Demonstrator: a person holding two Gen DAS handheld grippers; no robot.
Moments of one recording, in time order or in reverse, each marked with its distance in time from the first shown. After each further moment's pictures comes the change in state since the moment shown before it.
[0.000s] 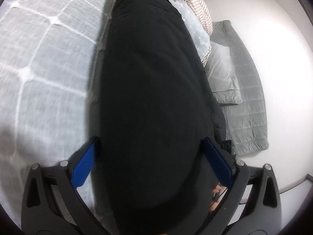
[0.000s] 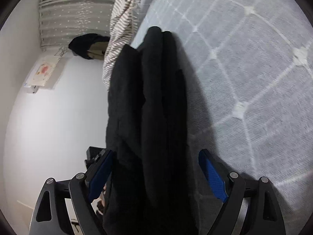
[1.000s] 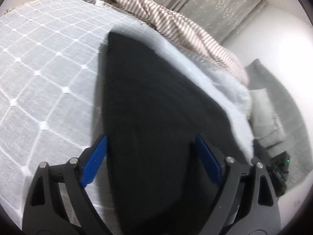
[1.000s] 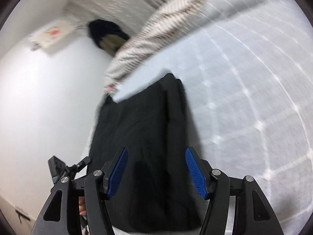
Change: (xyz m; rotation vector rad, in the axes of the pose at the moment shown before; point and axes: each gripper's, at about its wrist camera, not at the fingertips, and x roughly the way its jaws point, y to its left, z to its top) left arm -0.154 0.053 0.057 0.110 -0.484 0.432; right arm 0.174 0.150 0.018 -0.341 -0.154 -0.242
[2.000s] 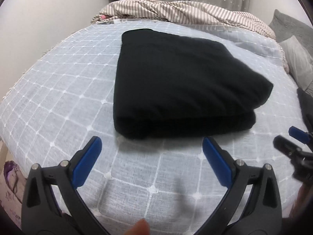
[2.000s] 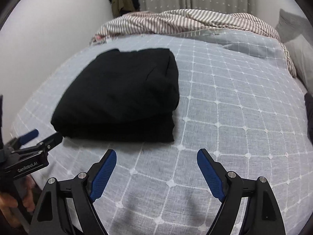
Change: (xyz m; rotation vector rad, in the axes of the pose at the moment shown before) left arm -0.084 -0.110 -0.156 0.249 -0.035 0.506; right arm -0.073 0.089 -0.134 -0.533 0.088 -0.478
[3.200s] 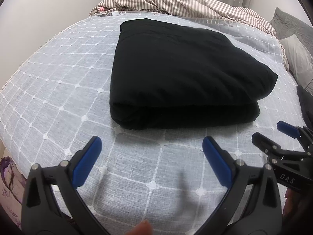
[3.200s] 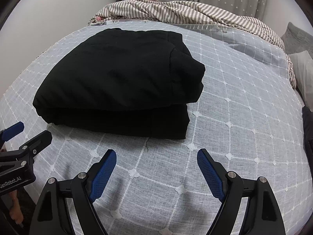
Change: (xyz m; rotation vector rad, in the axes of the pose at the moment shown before) left arm 0.008 0.002 -0.011 0.000 0.050 -0.037; right arm 0.044 0.033 0.002 -0.081 0.067 -0.080
